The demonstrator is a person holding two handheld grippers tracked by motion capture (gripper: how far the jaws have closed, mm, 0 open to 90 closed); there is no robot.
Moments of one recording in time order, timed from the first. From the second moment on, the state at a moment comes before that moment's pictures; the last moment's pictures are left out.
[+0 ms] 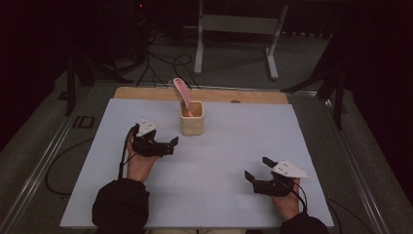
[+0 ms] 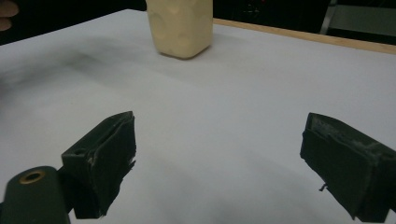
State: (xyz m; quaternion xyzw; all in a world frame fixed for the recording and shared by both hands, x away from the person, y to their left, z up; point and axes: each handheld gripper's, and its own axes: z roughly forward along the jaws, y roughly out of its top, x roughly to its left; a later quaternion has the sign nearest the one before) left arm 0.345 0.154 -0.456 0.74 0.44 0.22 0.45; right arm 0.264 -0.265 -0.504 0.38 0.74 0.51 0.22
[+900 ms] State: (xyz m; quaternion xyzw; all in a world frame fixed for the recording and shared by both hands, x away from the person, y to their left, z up) left arm 0.265 0.213 -0.494 0.74 0.41 0.26 0.46; right arm 0.263 -0.265 -0.503 0.38 0.74 0.52 0.22
